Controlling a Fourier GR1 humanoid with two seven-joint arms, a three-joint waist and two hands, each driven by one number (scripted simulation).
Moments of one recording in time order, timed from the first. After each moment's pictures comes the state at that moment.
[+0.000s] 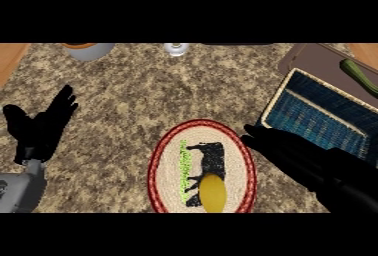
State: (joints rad) left arm -0.20 0.44 -0.05 -1.36 0.28 0.11 0.16; right arm -0.38 -0.49 0.28 -2.31 -0.08 0.54 0.86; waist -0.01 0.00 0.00
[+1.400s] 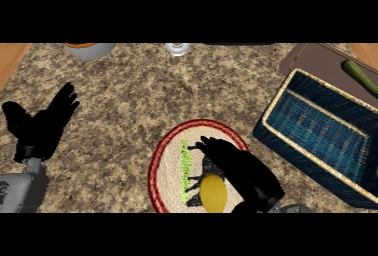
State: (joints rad) left arm -0.20 0.36 0.04 -1.41 0.18 0.04 0.23; right arm -0.14 -0.18 0.55 -1.76 0.65 0.33 0.29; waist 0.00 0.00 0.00
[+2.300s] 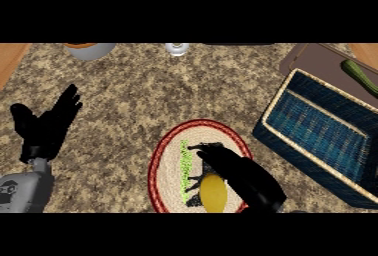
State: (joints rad) left arm -0.20 0.29 0.10 -1.39 0.10 -0.01 0.21; right arm -0.06 -0.16 0.51 -1.72 0.72 0.36 0.11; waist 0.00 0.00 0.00
